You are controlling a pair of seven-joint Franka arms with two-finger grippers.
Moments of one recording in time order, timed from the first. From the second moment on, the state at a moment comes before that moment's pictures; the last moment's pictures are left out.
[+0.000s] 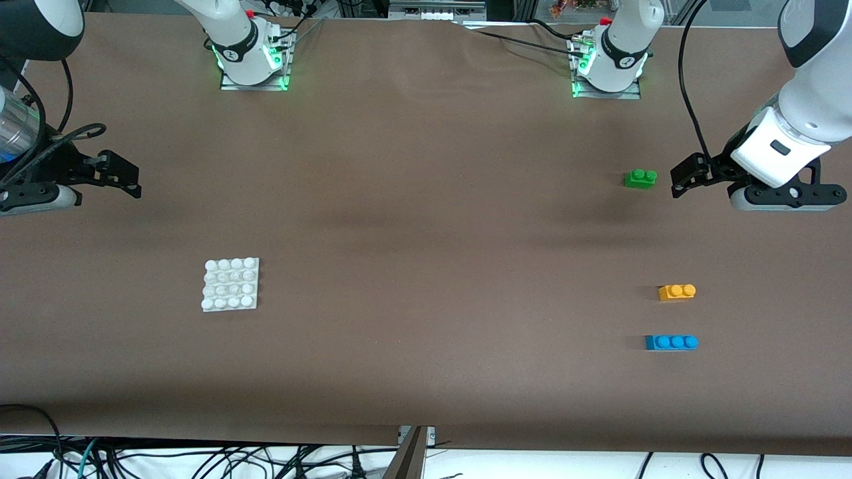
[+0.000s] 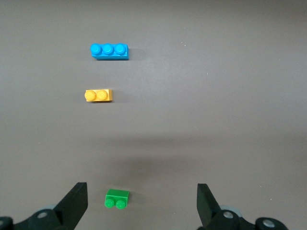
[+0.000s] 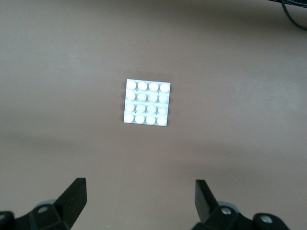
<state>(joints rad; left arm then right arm) -0.04 0.03 -0.06 -1.68 0.00 1.72 -0.13 0.21 0.09 -0.17 -1.58 0.00 1.71 -0.12</state>
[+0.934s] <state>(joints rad) -0.04 0.07 -0.07 -1.62 0.00 1.70 -0.13 0.20 0.11 -0.17 -1.58 0.00 1.72 -0.12</state>
